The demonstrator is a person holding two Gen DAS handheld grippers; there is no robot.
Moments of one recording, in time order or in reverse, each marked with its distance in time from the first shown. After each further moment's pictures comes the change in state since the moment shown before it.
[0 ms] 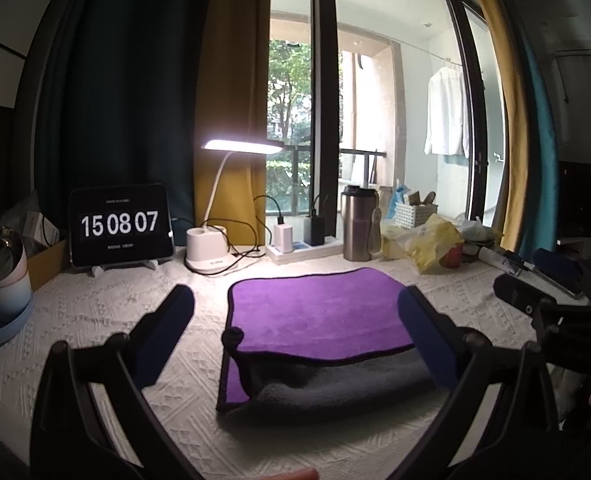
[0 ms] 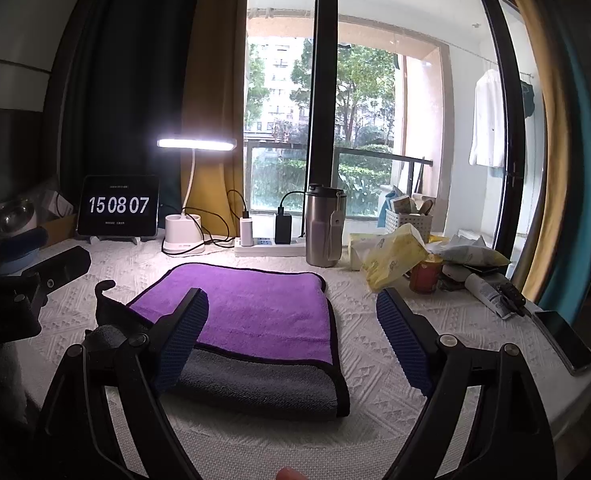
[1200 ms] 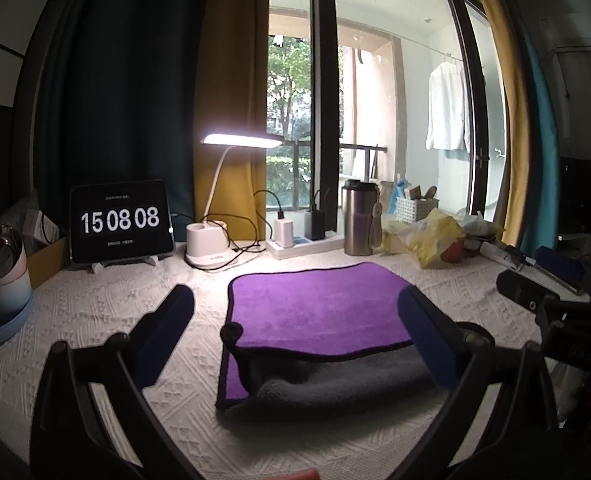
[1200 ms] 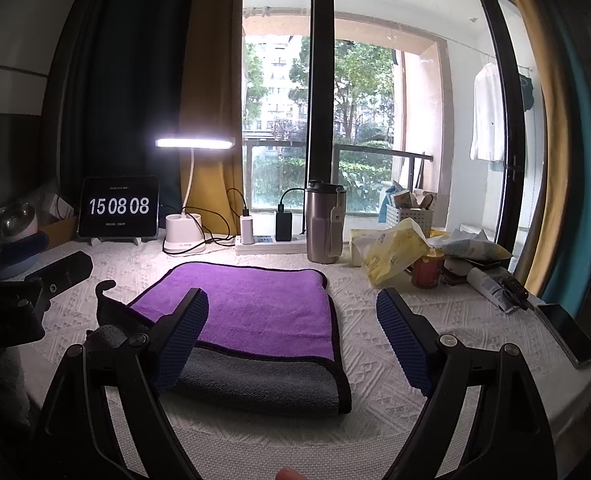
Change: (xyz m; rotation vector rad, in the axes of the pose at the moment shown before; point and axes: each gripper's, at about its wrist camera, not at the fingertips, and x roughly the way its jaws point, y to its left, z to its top) left arm 0.004 0.003 0.000 0.006 0.021 0.001; right arm -0.001 0.000 -0.004 0.014 0.007 0.006
